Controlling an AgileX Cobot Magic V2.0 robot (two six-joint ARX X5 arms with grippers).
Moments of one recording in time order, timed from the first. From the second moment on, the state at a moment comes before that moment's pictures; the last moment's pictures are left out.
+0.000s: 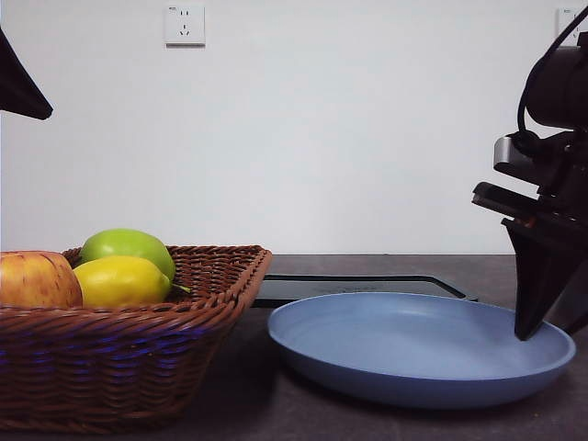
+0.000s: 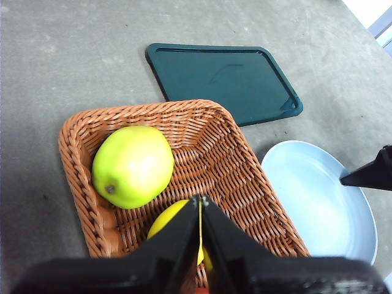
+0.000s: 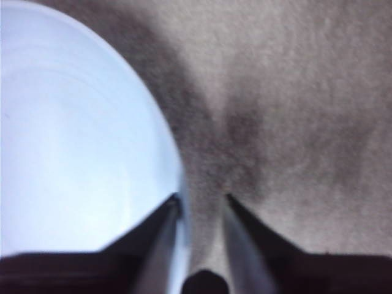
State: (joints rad) left arm -0.10 0.89 0.71 -0.45 0.49 -0.14; right arm 0.25 1.48 0.76 -0.50 -0.27 0.17
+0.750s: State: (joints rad) left arm -0.10 0.89 0.71 -0.47 0.50 -0.14; right arm 0.24 1.32 0.77 -0.65 -0.26 0.19
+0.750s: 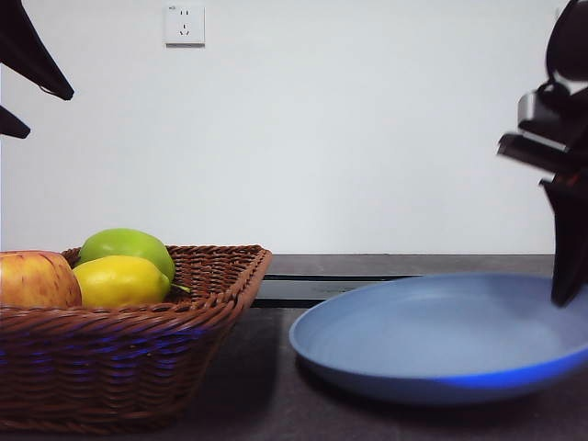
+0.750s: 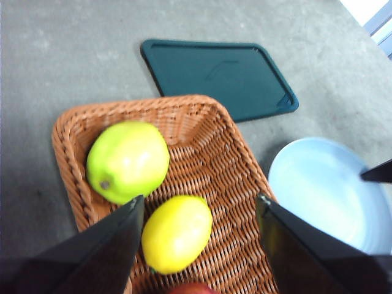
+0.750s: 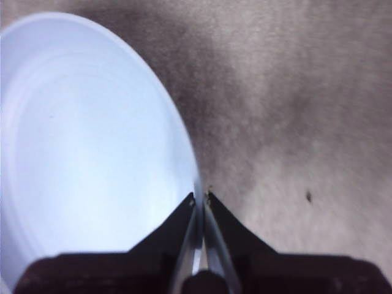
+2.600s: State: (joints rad) left arm -0.50 1.66 1.11 -0.80 0.05 0.44; right arm 0.09 1.11 0.78 -0.75 -0.39 0.17
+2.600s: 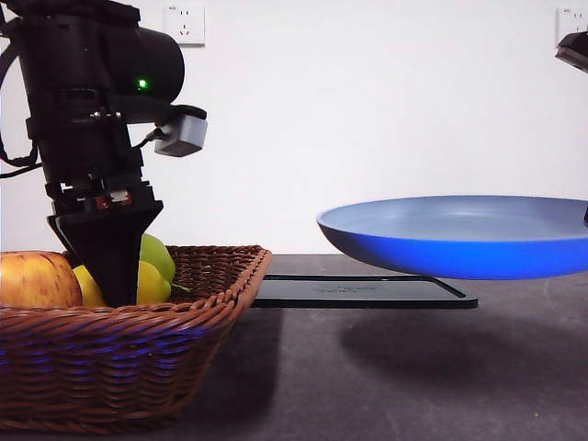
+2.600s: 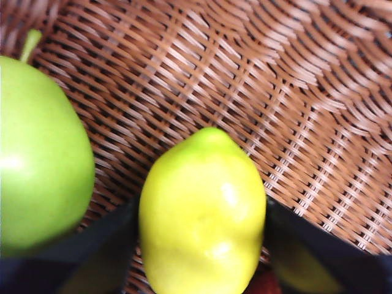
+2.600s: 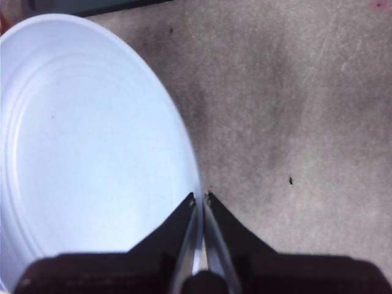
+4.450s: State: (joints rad) left arm -0.91 1.80 1.64 -0.87 0.16 0.31; right arm 0.24 1.23 0.91 -0.71 -0.43 0.24
